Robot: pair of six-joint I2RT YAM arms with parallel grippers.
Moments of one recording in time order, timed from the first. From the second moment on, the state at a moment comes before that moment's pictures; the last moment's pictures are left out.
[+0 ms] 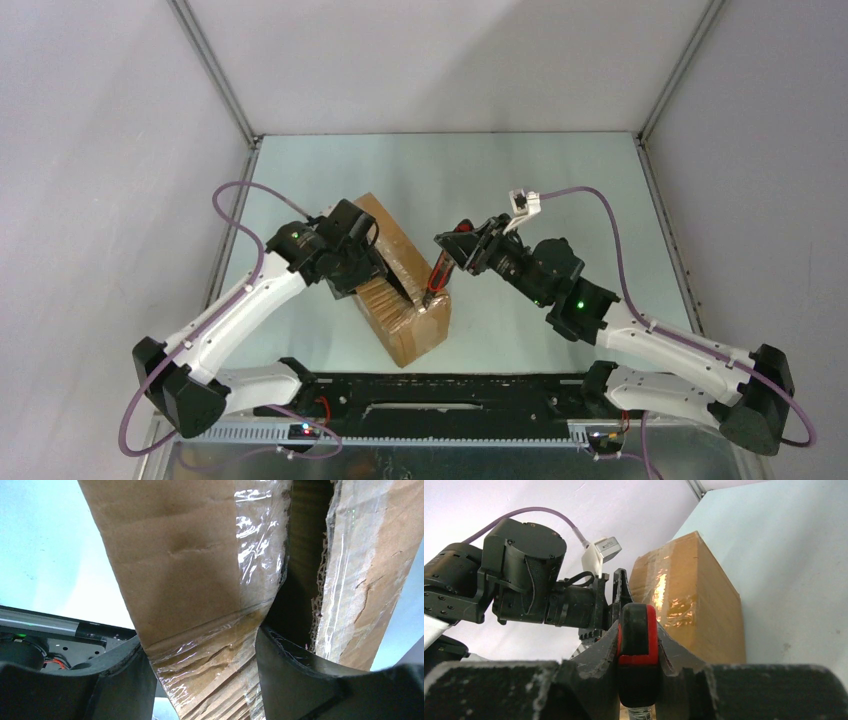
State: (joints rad) left arm -0.66 1.17 1.17 -1.15 -0.19 -1.11; right arm 0.96 0.98 0.74 0.29 0.11 0.71
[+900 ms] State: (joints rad) left arm -0.65 0.94 1.29 -1.05 0.01 -0.58; right arm 0.67 1.04 0.76 0.28 -0.30 0.95
